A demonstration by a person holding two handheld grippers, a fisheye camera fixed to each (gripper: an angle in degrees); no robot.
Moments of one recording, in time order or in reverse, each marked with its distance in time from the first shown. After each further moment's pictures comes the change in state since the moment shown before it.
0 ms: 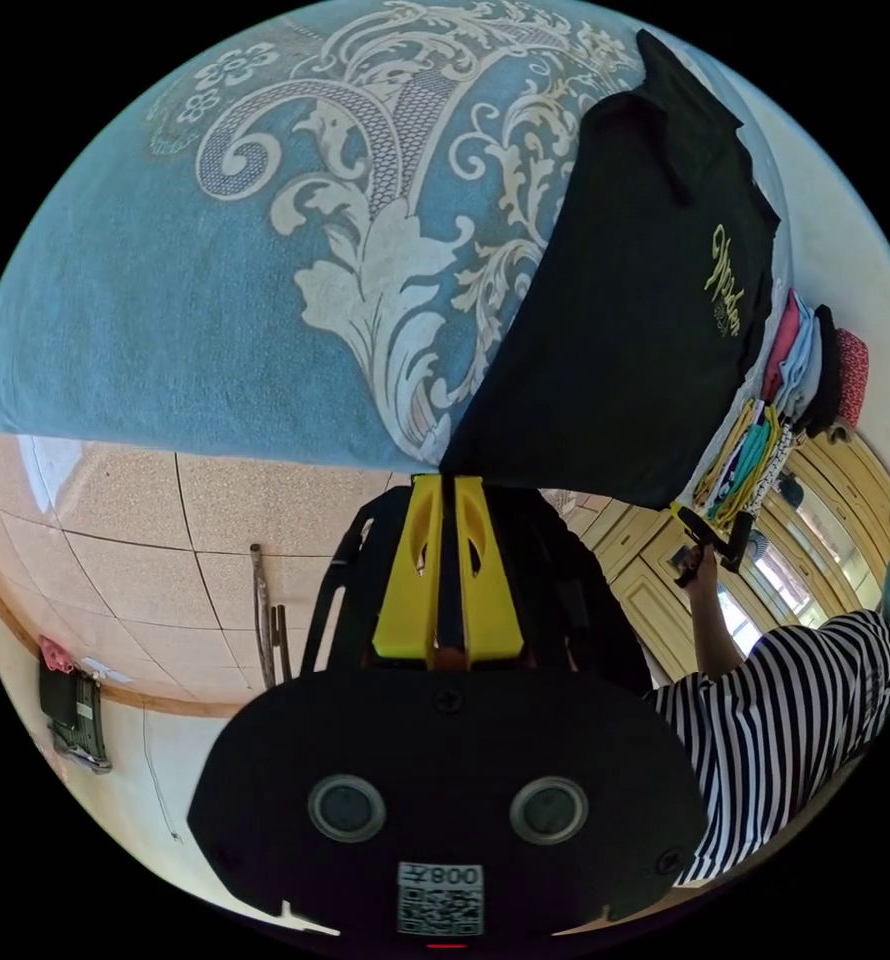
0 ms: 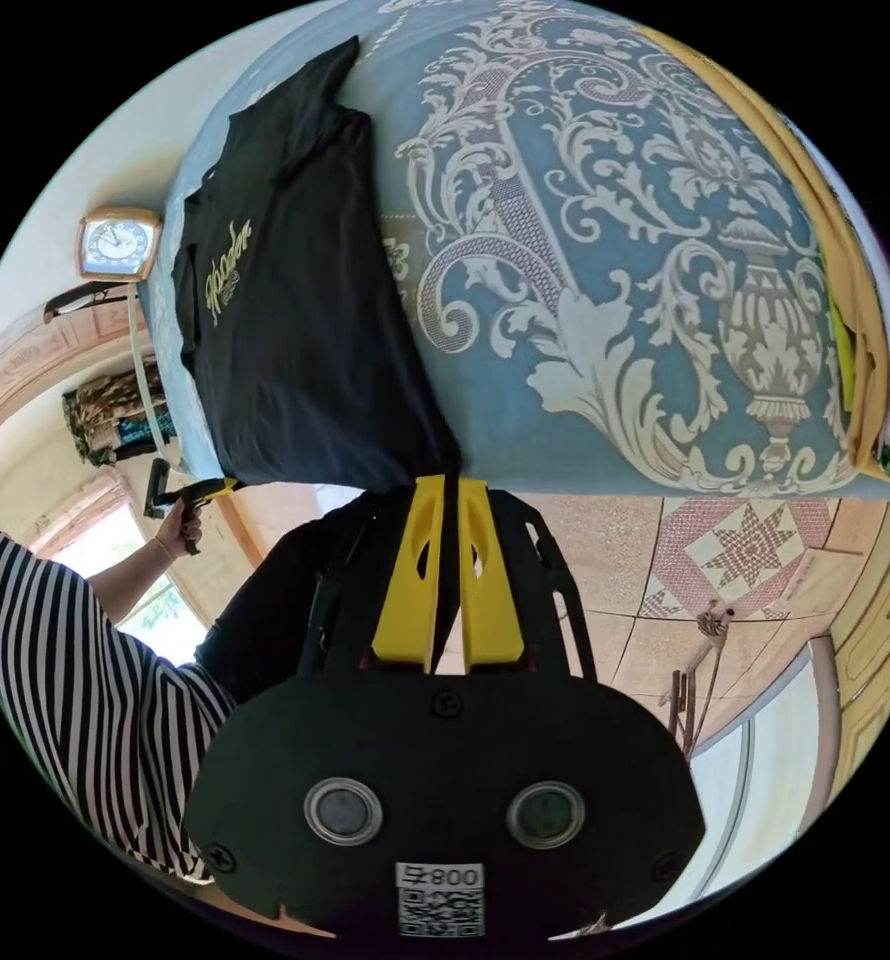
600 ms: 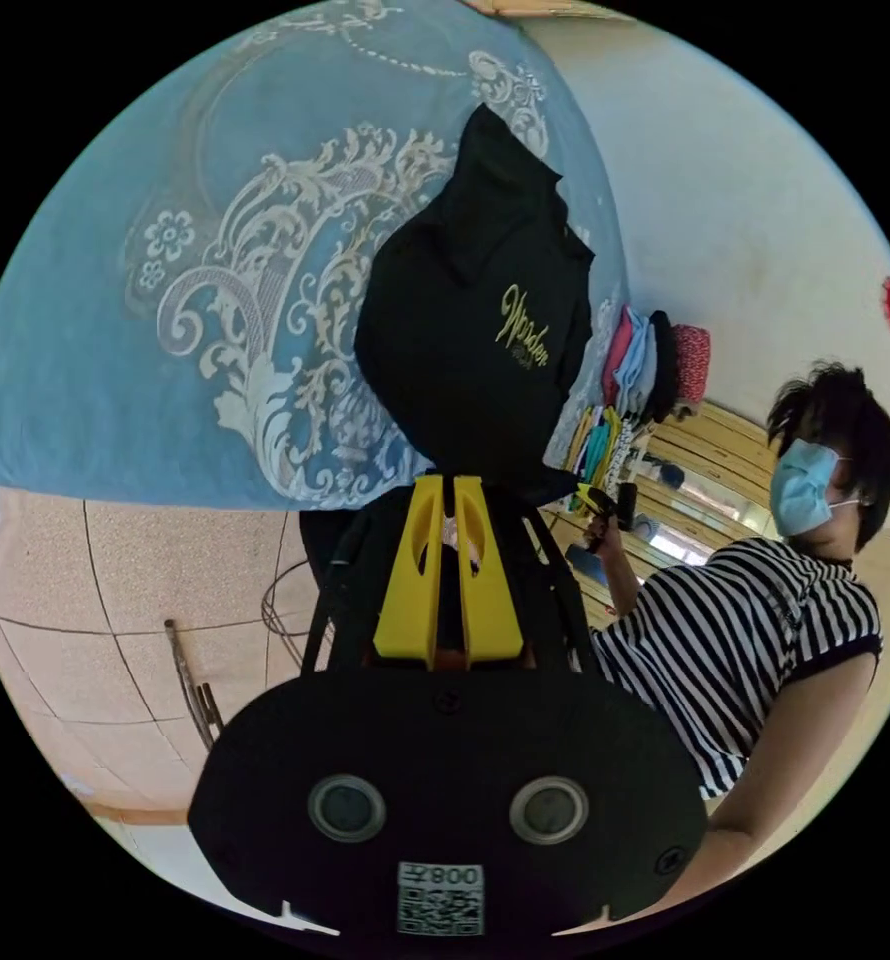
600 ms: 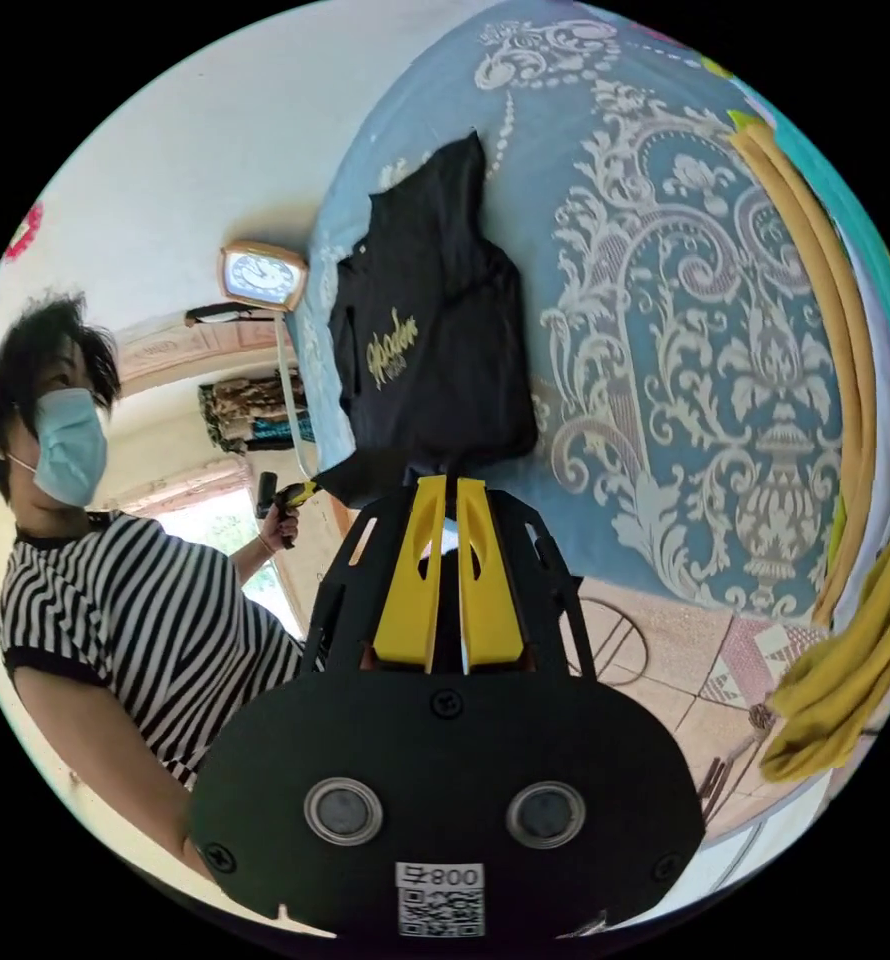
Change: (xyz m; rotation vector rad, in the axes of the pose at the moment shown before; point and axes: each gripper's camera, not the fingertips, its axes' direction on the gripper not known) left arm -0.001 0.049 -0.110 0.182 0.357 0.177; right arm -0.016 -0.066 -0.095 0.100 -0.361 -0.159
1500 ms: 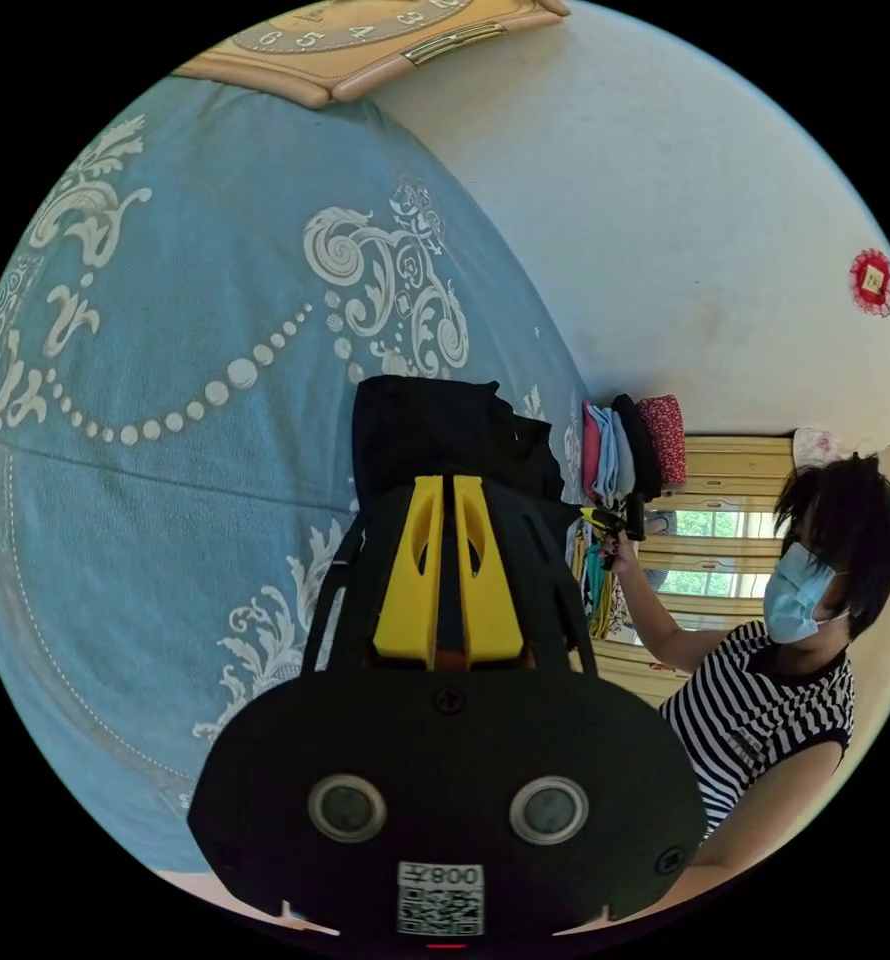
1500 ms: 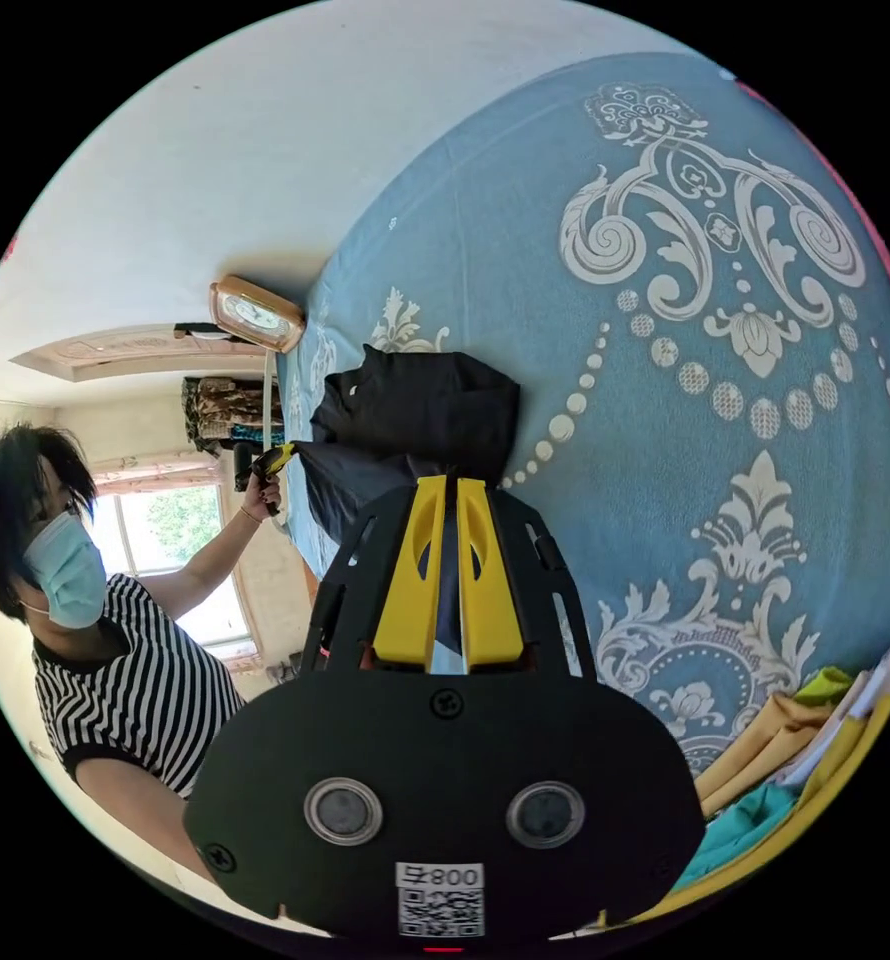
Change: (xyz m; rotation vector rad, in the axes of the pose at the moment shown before) left arm 0.122 -0.164 -0.061 0.245 -0.013 0.278; right arm -0.064 -0.304 0.048 0.037 0.106 -0.186
